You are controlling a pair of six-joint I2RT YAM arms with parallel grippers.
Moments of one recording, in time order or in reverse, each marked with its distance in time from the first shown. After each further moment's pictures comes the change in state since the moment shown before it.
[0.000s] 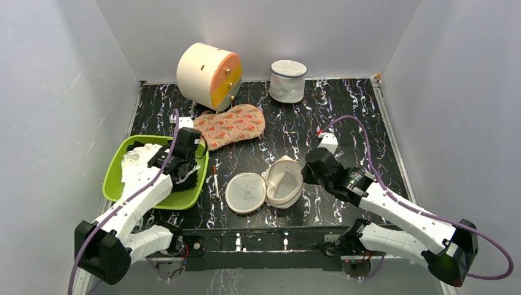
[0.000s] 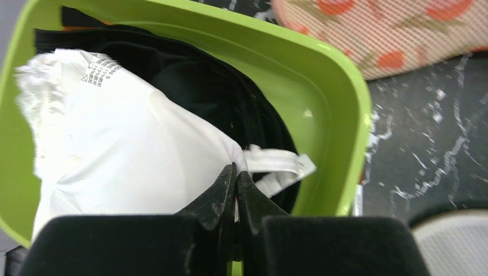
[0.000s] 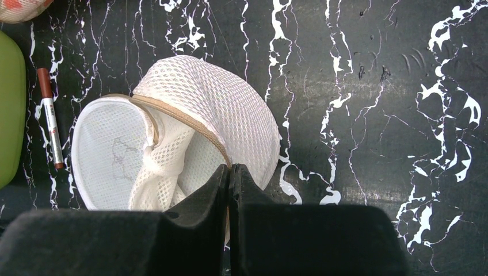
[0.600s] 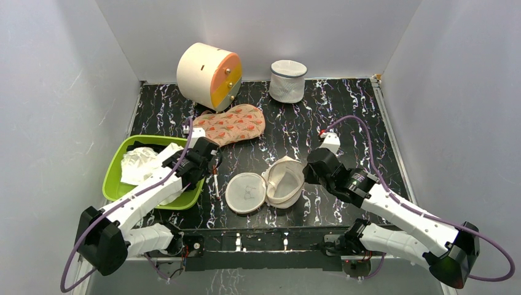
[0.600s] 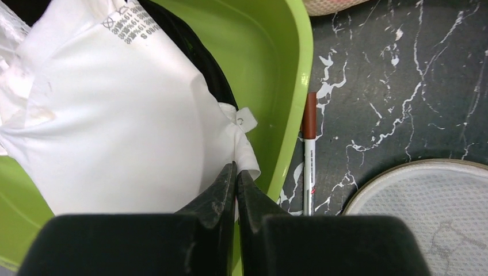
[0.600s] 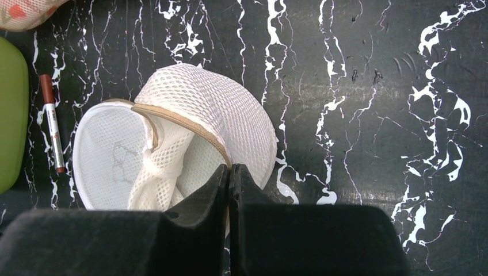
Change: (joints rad) left arm -0.194 0.045 -0.033 -0.079 0.019 -0.253; right arm 0.000 -0.018 0.000 -0.009 0.019 0.000
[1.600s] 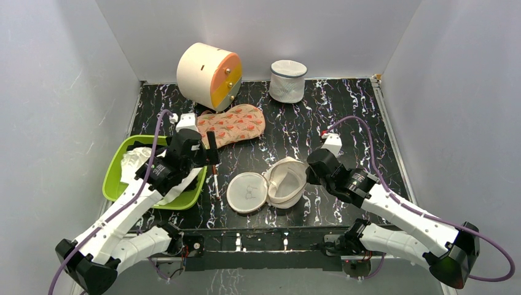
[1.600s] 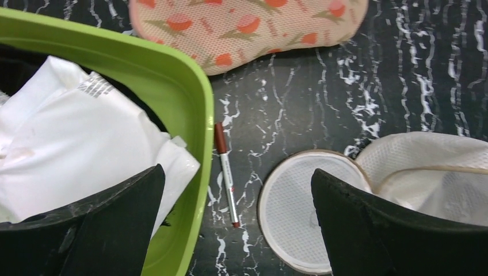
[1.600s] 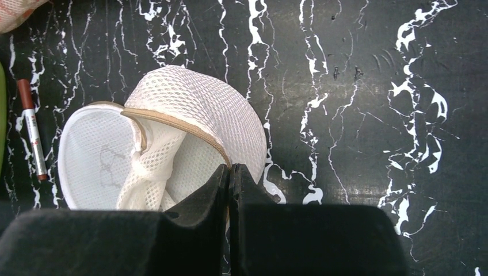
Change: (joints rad) left arm 0.000 -0.179 0.140 -0.009 0.163 0.019; right arm 0.000 -0.007 0.000 -0.028 0.032 0.005
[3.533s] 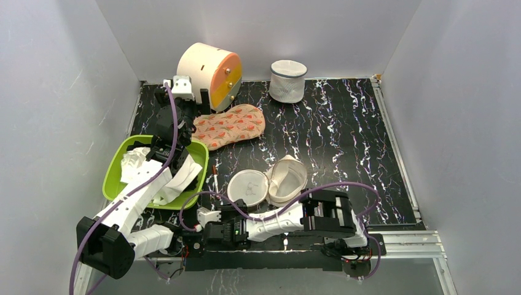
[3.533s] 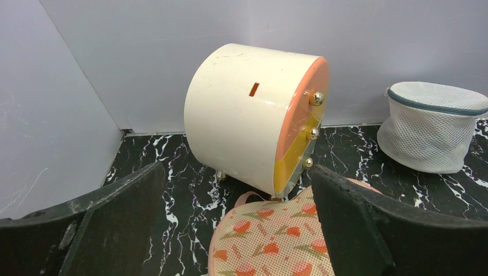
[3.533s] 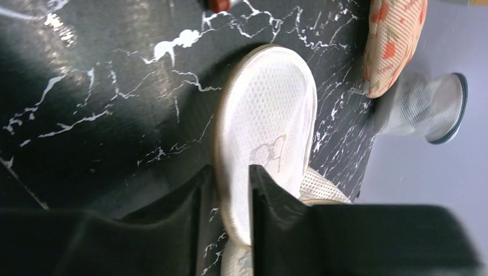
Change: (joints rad) left arm 0.223 0.182 -0.025 1.016 0.028 0.624; right arm 0.745 1.116 0.518 0.224 0.399 -0.979
